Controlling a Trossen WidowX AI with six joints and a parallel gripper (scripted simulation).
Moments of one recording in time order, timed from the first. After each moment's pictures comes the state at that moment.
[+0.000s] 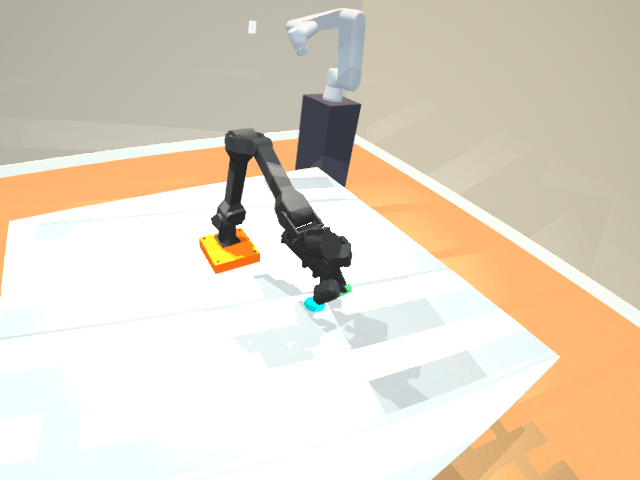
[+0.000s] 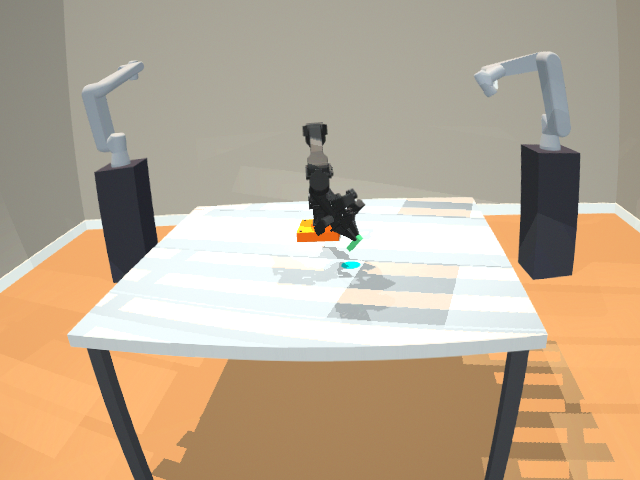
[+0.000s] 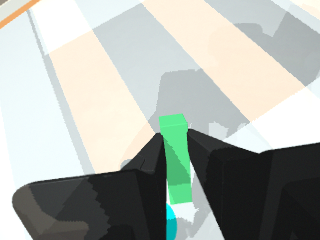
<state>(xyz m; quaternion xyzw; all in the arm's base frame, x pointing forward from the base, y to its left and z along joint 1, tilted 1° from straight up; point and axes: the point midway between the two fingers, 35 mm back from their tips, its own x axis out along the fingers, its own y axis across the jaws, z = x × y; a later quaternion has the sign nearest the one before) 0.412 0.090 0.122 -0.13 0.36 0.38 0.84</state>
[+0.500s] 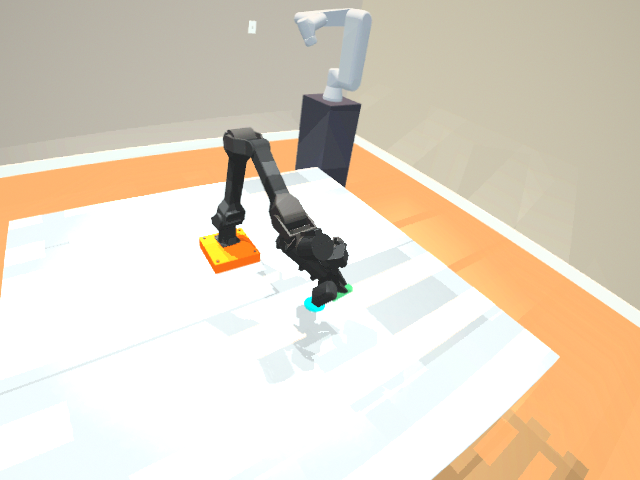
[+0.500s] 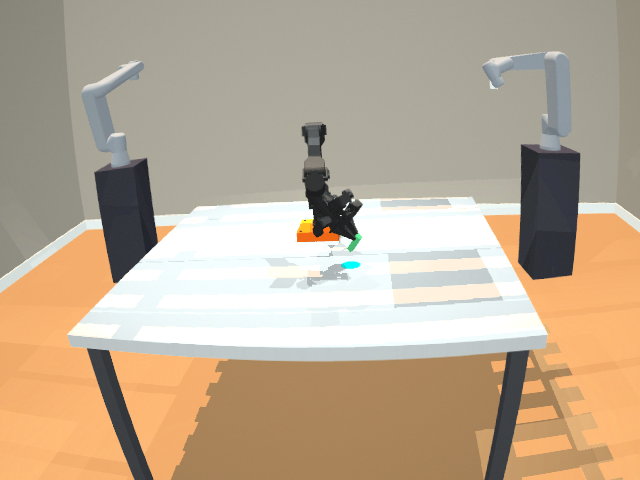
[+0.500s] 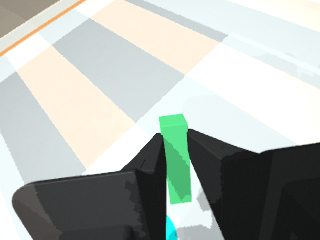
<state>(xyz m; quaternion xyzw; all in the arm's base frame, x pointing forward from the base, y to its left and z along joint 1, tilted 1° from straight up) 0.414 0.086 0.123 -0.11 0.32 0.39 0.86</state>
